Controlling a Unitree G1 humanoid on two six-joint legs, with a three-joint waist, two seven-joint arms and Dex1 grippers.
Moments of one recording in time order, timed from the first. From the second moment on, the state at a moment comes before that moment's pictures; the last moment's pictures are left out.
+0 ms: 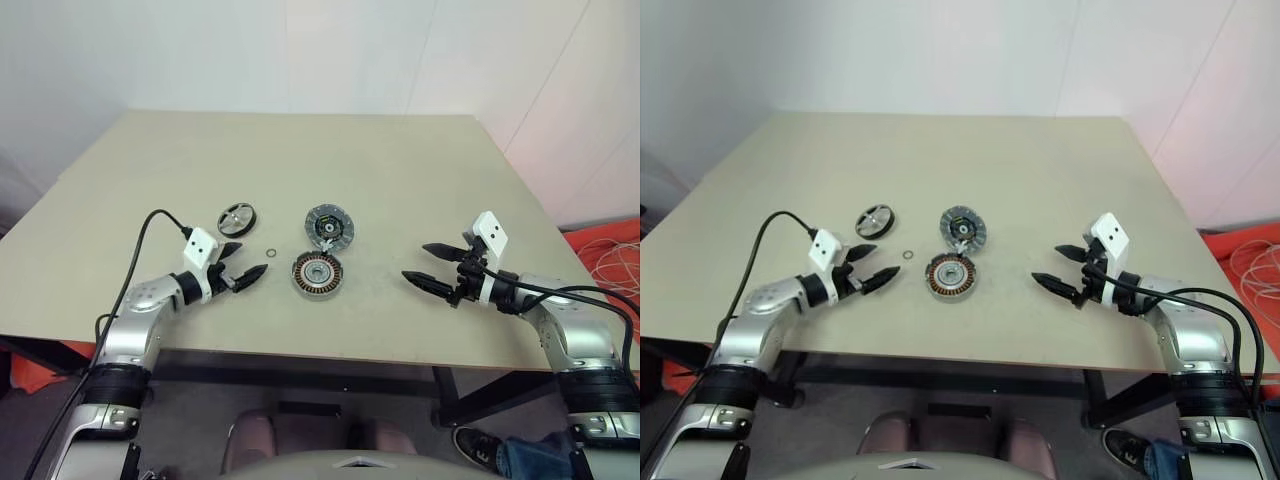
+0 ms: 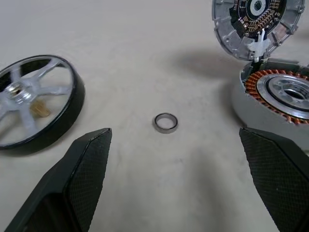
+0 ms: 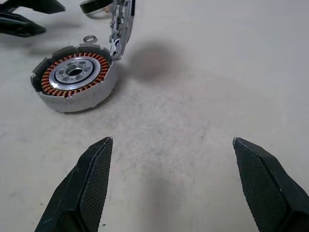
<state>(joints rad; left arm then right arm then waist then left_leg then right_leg) -0.28 0.43 0.03 0.25 -0.26 0.19 -0.80 -0.20 -0.64 -0.09 0.10 0.36 0.33 1.00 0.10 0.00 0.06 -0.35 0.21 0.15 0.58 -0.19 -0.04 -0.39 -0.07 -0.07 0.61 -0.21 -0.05</state>
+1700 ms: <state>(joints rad) -0.43 0.31 -0.08 0.42 -0.10 0.25 -0.67 -0.19 -0.66 -0.10 0.10 0.36 0.32 1.01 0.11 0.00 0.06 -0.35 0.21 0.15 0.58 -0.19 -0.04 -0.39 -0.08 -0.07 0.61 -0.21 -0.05</state>
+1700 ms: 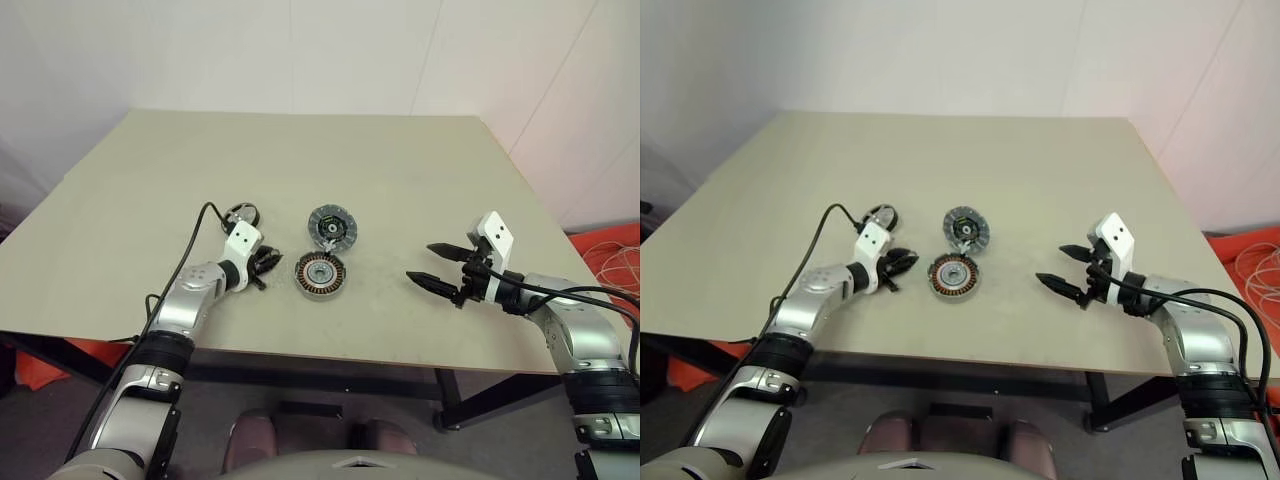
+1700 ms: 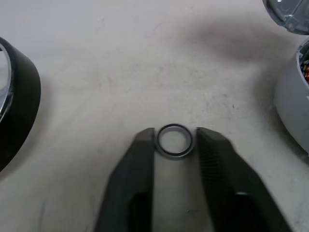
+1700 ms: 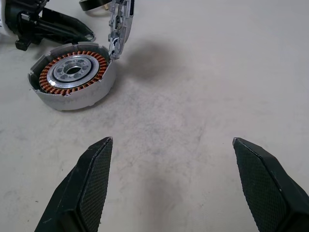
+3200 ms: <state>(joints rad) -0.74 0.47 -0.27 0.48 -0.28 0.27 -1.45 -0.19 -0.62 -0.02 -0.02 0.36 0.35 1.03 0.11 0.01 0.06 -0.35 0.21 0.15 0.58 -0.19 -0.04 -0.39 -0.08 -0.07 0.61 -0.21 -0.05</state>
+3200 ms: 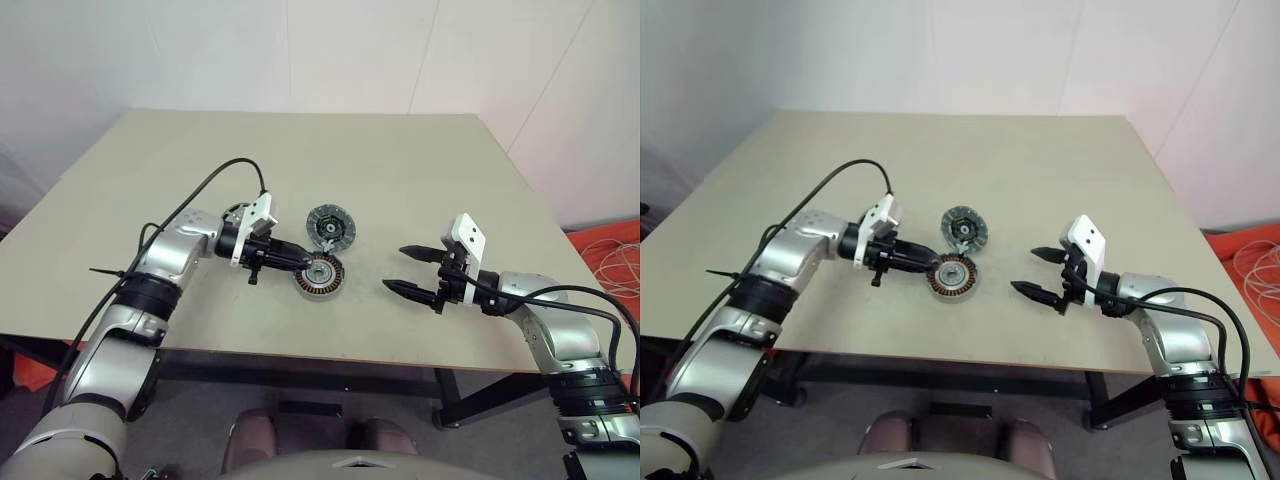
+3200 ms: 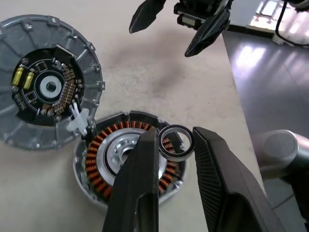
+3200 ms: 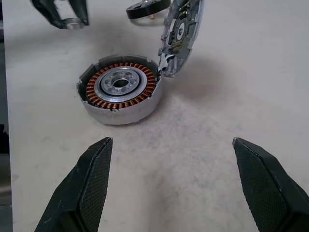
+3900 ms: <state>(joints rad) -0.86 0.28 -0.28 0.90 -0.07 -0.08 -1.36 -0.17 -0.62 -0.02 -0.05 0.36 0.36 1.01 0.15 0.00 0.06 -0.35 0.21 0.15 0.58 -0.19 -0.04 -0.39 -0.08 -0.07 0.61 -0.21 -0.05</state>
